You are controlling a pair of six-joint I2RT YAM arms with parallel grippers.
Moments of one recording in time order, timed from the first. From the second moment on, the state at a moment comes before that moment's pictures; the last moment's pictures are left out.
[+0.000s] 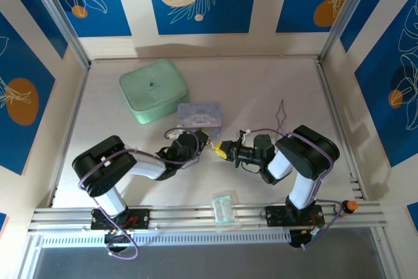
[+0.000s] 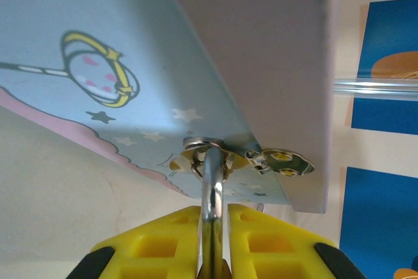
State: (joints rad) left arm -0.89 1.68 0.53 0.73 -0.24 -1.59; right arm 0.57 1.77 0.22 1.31 -0.61 1.64
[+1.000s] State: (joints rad) left arm -0.85 1.69 0.54 0.75 -0.20 -1.59; right arm 0.57 1.77 0.23 1.31 -0.63 1.66
